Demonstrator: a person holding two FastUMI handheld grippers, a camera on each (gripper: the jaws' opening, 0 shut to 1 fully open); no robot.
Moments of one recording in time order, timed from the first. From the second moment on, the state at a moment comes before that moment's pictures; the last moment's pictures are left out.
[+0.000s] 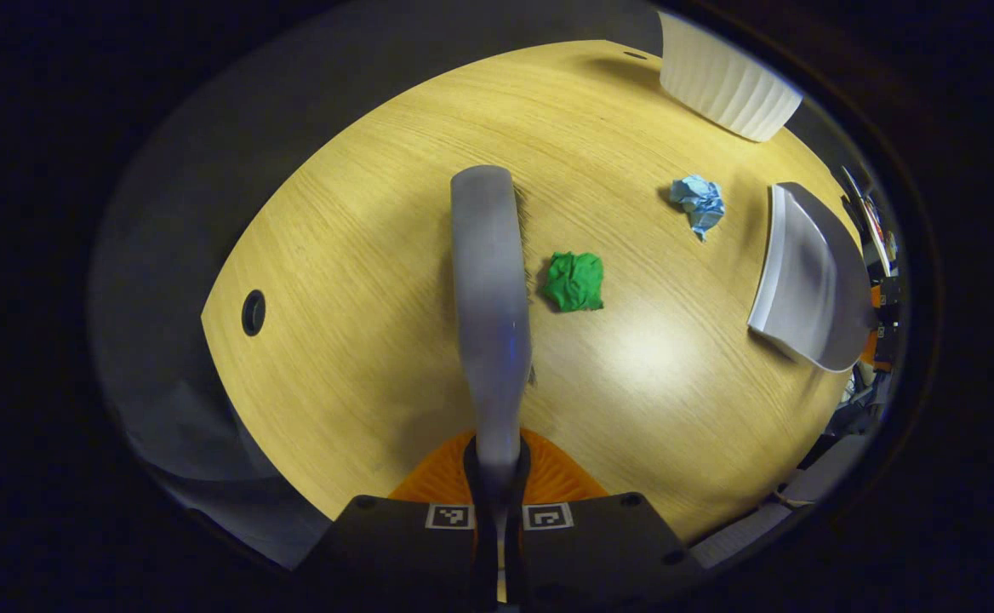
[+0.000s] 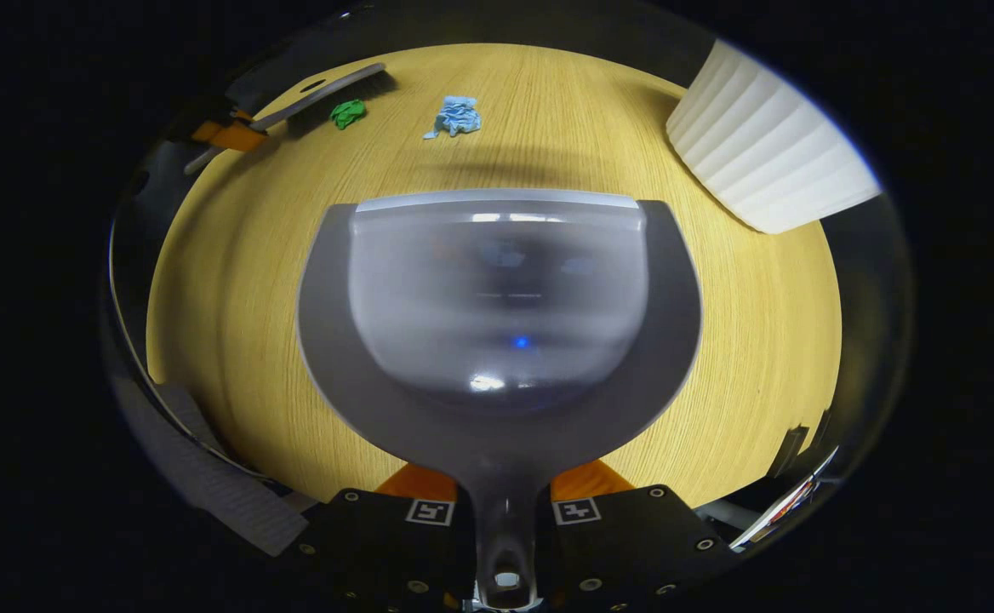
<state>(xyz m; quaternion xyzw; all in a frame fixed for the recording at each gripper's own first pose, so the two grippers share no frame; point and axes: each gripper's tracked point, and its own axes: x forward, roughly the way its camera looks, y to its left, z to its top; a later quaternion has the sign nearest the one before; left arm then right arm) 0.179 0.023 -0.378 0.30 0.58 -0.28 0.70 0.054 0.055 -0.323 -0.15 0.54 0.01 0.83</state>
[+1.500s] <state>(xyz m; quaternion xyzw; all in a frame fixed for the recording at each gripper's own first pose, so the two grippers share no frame) 0.028 -0.108 -0.326 0.21 0.64 -0.46 0.58 0.060 0.067 -0.324 -0.14 0.53 0.04 0.84</state>
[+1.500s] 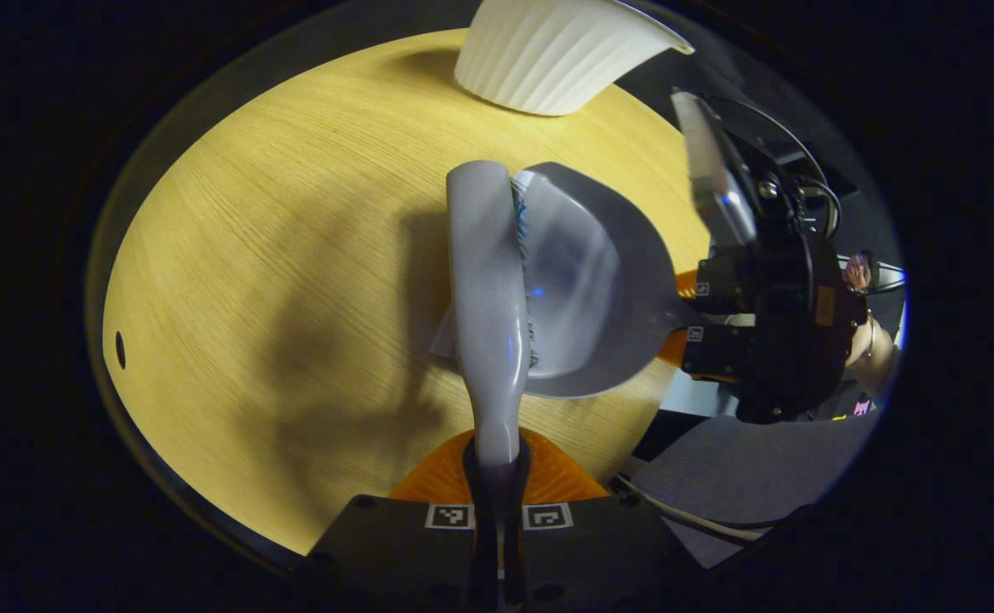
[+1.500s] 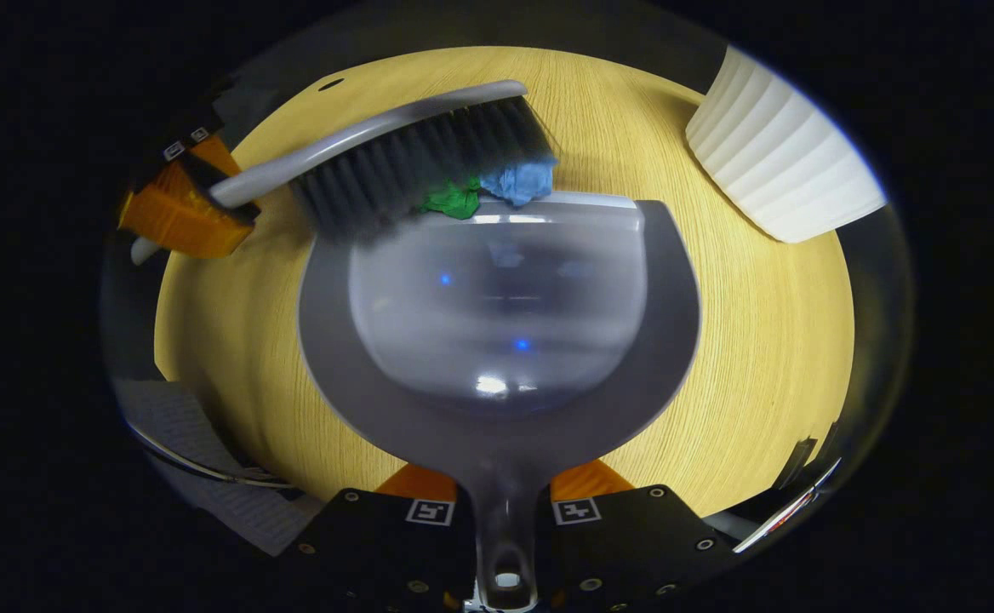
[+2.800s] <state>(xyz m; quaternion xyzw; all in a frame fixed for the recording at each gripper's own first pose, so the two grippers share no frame) 0.156 -0.007 -0.317 0.25 0.62 -0.33 0.67 0.070 0.062 -0.323 -0.14 0.53 0.04 0.83</state>
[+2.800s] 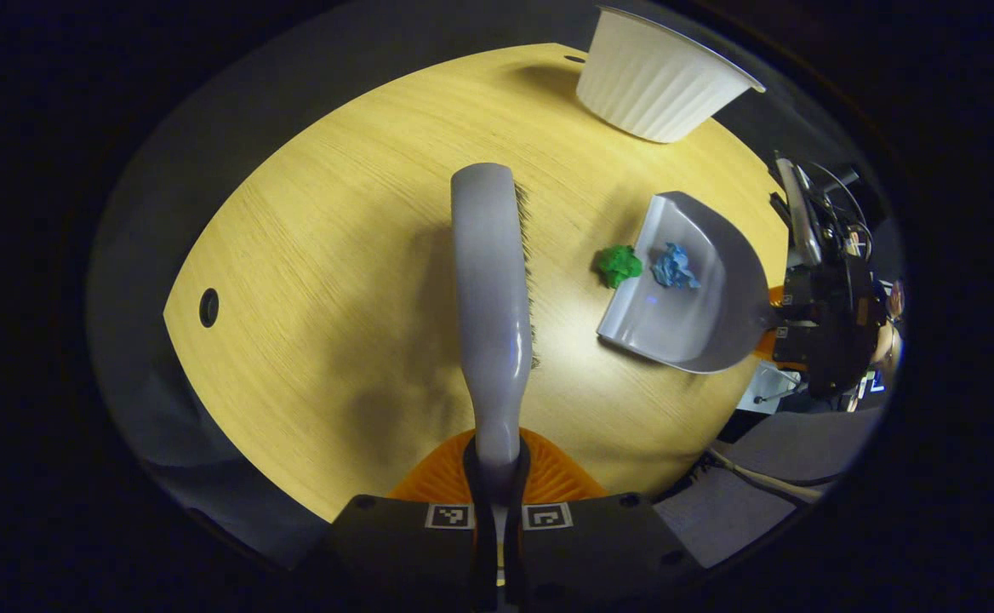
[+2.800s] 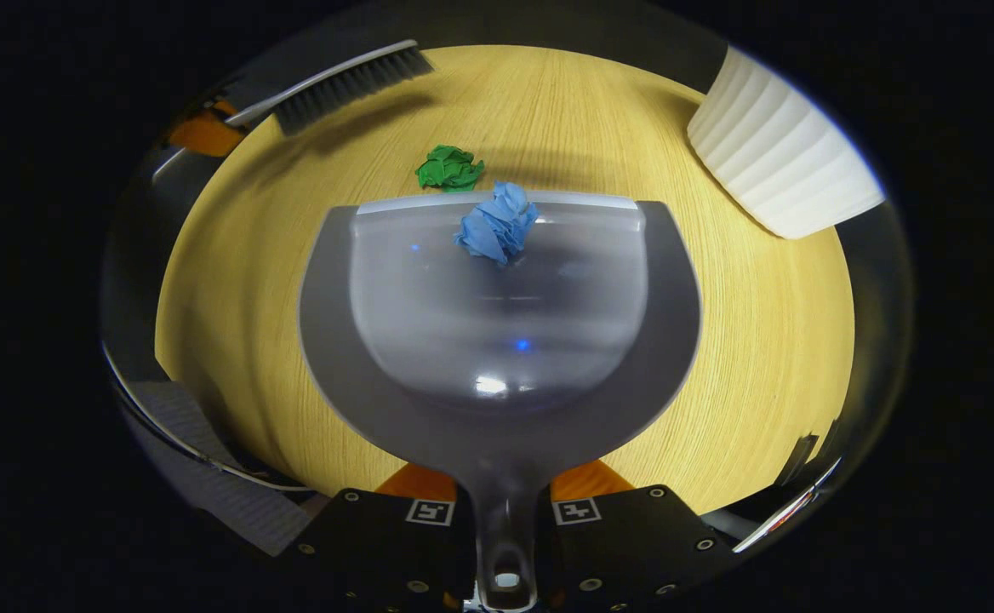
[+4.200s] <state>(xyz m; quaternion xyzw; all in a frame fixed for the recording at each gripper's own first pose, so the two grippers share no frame) 0.075 -0.110 -0.358 0.29 0.62 -0.43 0.59 0.080 0.061 -0.319 -0.16 0.53 0.04 0.83</state>
